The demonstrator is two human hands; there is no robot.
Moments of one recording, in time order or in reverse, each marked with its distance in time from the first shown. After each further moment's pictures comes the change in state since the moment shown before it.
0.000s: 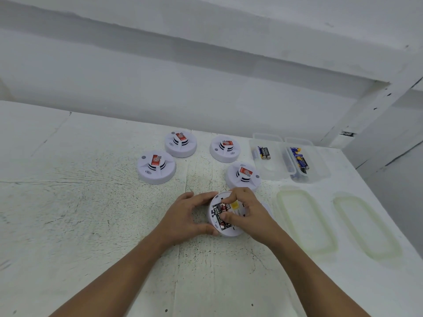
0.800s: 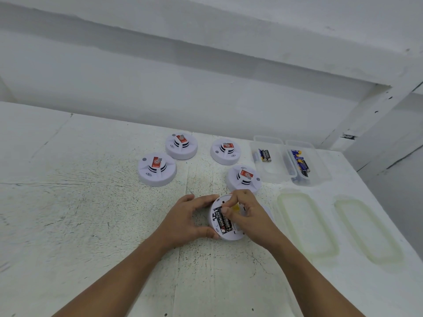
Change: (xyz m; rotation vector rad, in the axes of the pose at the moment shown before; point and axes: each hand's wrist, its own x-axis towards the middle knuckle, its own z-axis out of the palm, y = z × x) left_hand 0.002 -0.003 0.001 0.018 0.002 -0.007; right_hand 0.002 -0.003 0.003 0.057 0.027 0.008
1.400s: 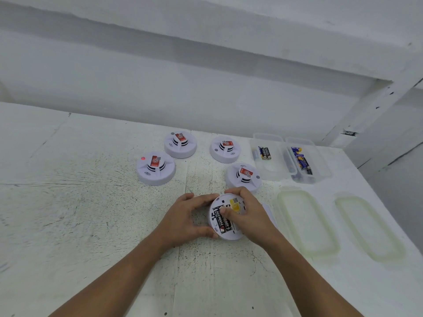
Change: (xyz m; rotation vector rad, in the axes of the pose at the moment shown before) left_hand 0.000 0.004 -0.002 -0.011 0.000 0.046; right_hand 0.001 0.005 0.006 0.046 0.074 0.131
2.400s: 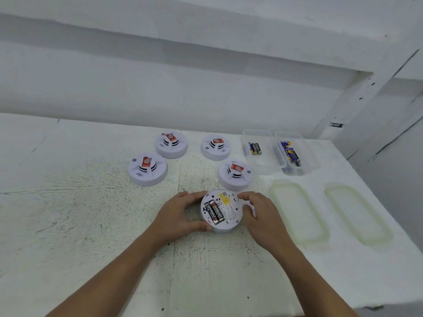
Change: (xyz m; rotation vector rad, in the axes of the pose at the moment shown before) left_hand -0.004 0.007 -0.005 0.002 -0.021 -0.092; right_hand -0.030 0.012 -0.023 -0.431 0.207 -0.106
